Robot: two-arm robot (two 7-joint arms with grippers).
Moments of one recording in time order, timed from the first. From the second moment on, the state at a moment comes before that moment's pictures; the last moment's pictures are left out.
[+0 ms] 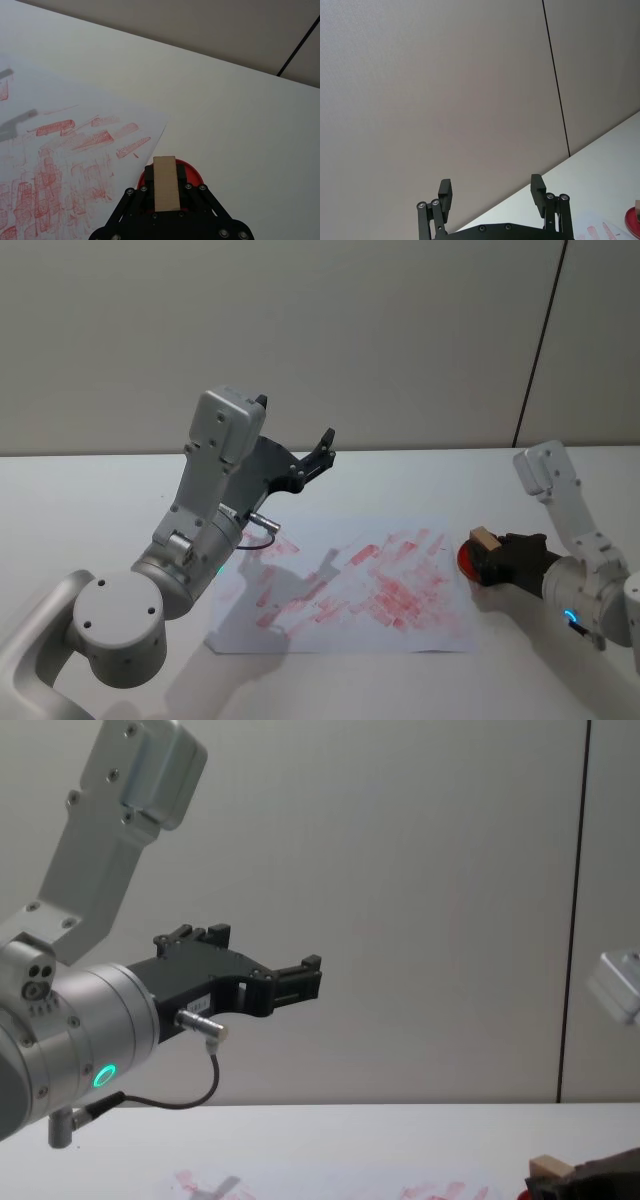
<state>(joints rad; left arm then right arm) -0.24 0.38 0.45 -1.63 -0.20 0.01 -0.01 0.20 0.22 -0.25 -1.46 0.07 0.53 0.27</state>
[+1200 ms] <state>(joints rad) -0.24 0.38 0.45 -1.63 -0.20 0.01 -0.01 0.19 0.23 -0.25 -1.47 0.07 0.51 0.27</state>
